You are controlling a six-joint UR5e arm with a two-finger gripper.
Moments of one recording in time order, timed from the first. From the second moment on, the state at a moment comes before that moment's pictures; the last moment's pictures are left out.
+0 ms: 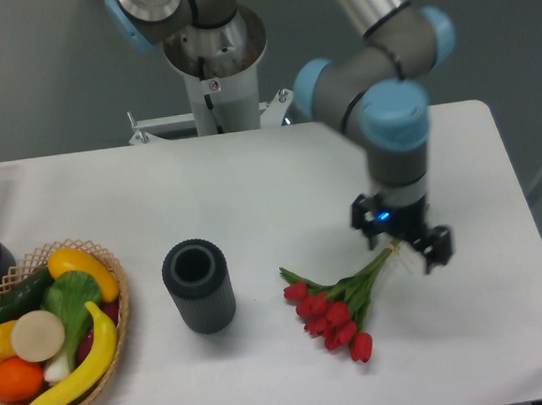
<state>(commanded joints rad) 2.75 -1.90 -1.56 -0.86 1.43 1.30</state>
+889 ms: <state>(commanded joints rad) 3.06 -1.67 -1.61 -1.22 1.31 1.96</state>
